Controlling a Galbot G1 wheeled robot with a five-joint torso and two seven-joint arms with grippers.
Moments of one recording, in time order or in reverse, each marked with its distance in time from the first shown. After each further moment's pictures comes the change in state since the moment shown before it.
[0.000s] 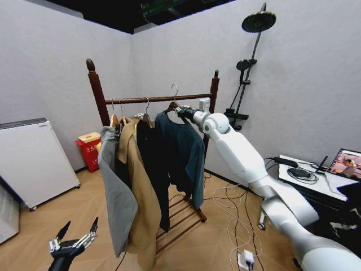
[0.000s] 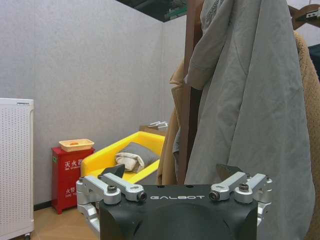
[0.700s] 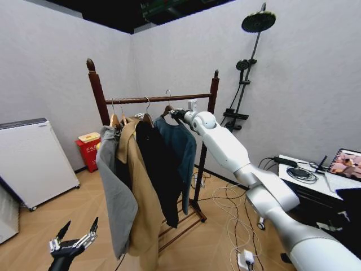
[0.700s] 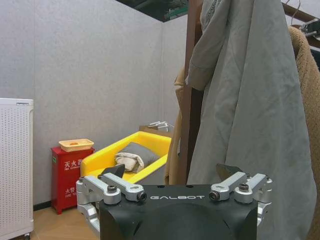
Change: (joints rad) left arm 0.000 0.000 0.000 0.000 0.000 0.000 0.000; right arm 0.059 0.103 -0.032 -0.220 -0.048 0.019 -0.016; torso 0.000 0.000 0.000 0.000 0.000
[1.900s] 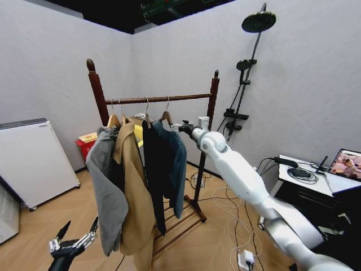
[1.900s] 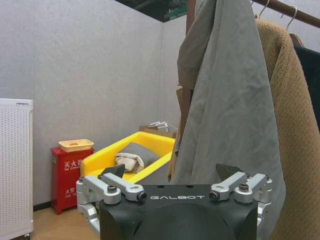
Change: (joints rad) left arm 0.000 0.000 0.000 0.000 0.000 0.000 0.000; right arm -0.444 -0.249 0.155 0.693 0.218 -0.090 0.431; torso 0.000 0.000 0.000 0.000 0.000
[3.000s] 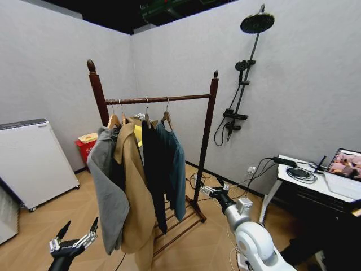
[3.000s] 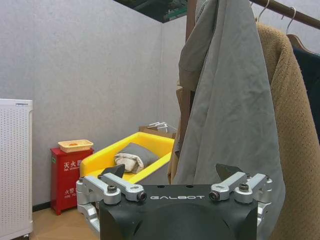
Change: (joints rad) left arm 0.000 0.000 0.000 0.000 0.000 0.000 0.000; right arm -1.056 0.133 0.497 0.479 -0.442 0.186 -0.094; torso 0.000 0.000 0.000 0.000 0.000
